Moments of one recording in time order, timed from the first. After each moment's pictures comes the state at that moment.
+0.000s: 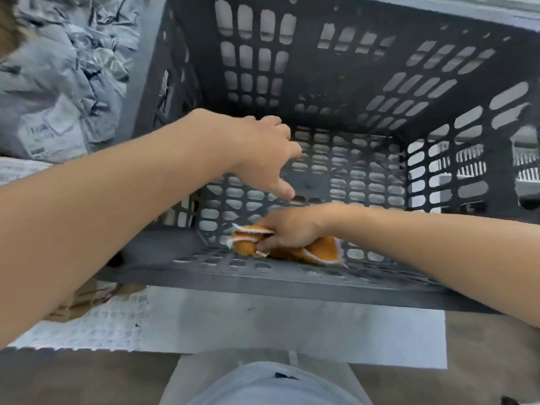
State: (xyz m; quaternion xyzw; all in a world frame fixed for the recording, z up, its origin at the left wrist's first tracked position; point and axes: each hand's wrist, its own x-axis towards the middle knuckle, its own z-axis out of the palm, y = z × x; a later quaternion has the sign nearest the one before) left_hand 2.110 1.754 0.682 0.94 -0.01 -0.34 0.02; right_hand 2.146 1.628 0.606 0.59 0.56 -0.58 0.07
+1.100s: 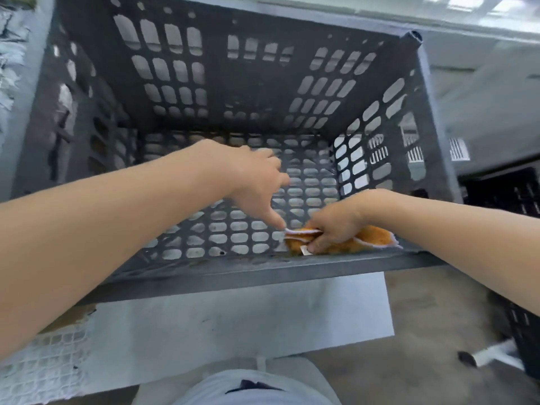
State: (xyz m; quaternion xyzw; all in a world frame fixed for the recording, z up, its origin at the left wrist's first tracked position) left_hand 2.153 1.676 0.683 0.92 -0.11 -0.36 0.03; right_hand 2.240 1.511 0.644 0.64 0.47 -0.55 0.27
